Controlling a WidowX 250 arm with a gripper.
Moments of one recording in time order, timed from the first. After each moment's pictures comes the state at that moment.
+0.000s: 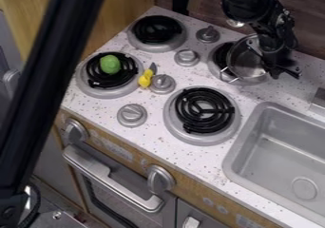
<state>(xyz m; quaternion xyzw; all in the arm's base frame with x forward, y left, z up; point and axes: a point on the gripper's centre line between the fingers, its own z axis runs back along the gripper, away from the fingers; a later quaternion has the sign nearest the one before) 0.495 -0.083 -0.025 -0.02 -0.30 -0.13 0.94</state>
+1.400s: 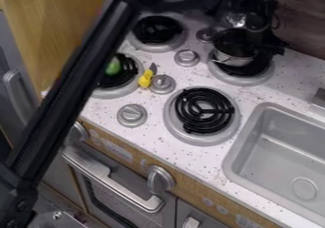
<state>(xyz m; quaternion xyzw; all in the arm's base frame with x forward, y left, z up) 0.532 -0.017 -0.047 -0.03 -0.21 0.03 0.98</state>
